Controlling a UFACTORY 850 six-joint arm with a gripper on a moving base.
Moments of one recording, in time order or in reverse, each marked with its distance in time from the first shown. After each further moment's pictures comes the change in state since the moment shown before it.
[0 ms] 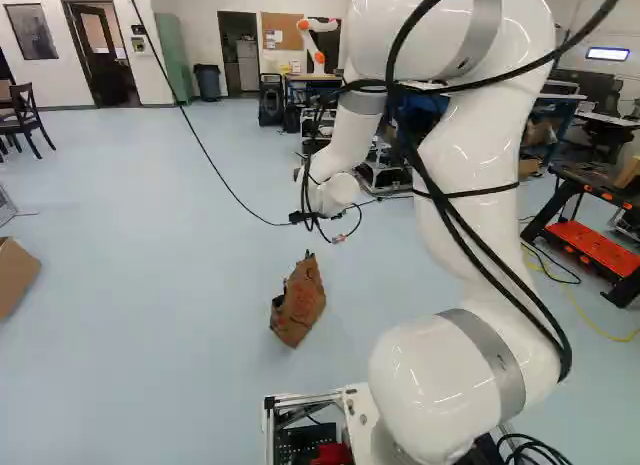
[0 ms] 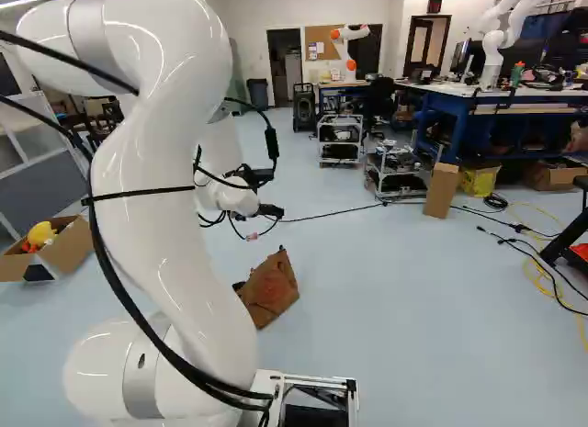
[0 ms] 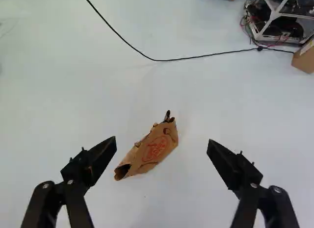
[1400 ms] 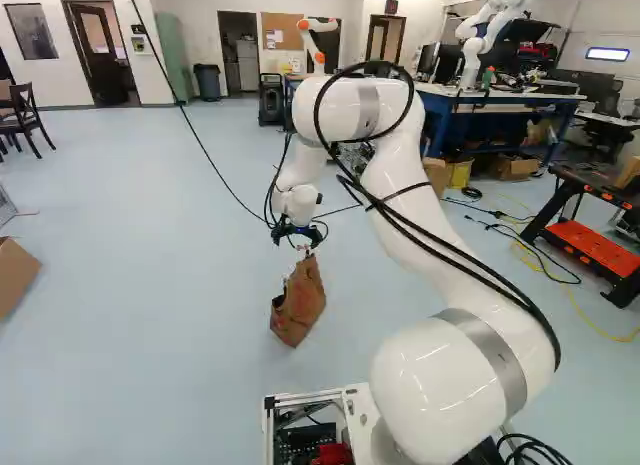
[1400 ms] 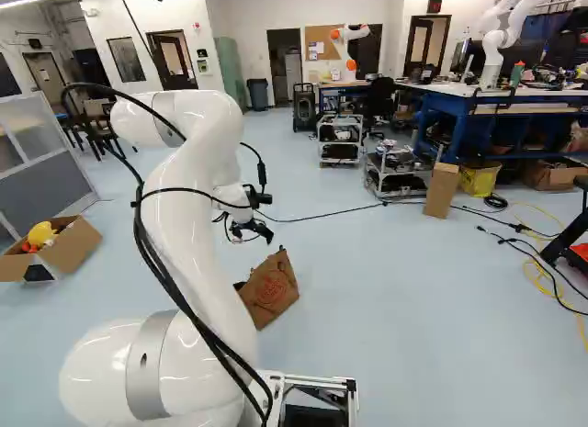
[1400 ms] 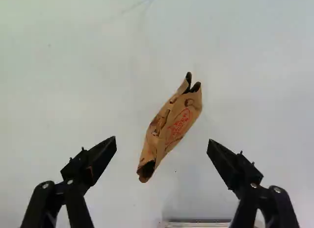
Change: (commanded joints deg) arm 5.5 -26.0 -27.0 20.2 -21.0 0.0
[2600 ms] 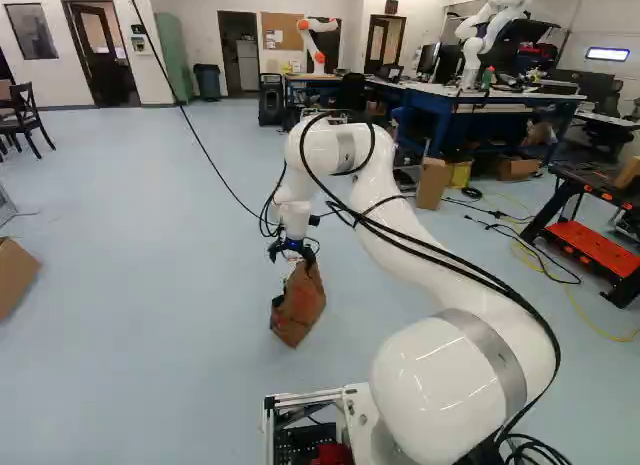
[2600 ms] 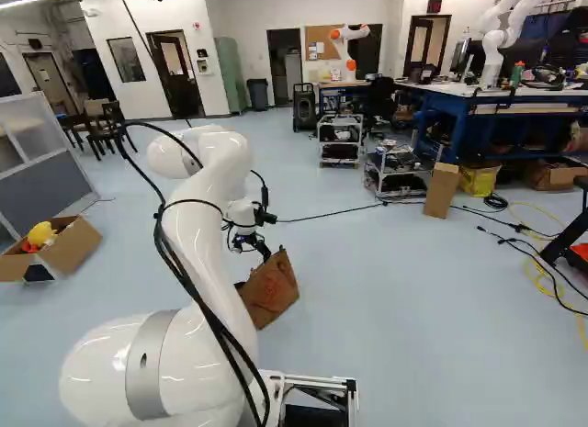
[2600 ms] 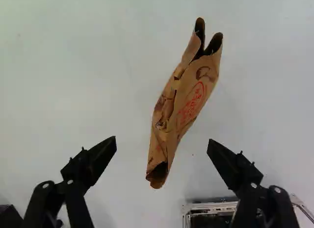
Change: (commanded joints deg) arm -0.4 -15.0 -14.7 8.6 -9.7 0.0
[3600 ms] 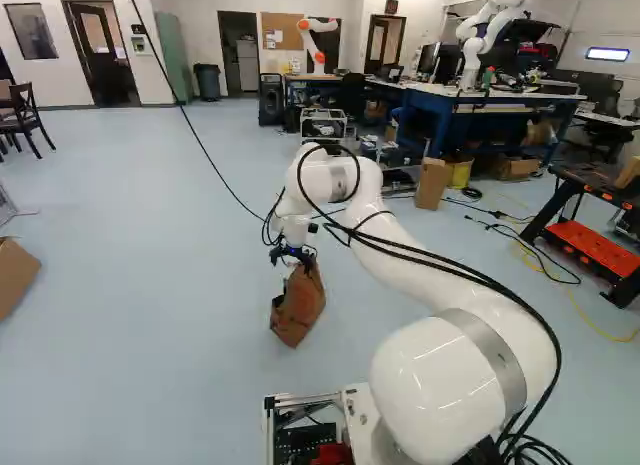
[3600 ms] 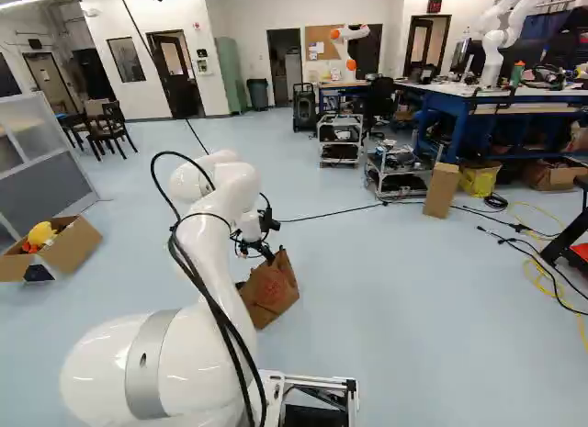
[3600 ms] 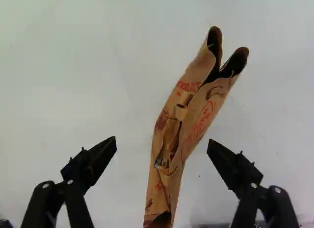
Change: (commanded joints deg) arm -1.0 -13.4 -15.4 0.0 0.0 0.0
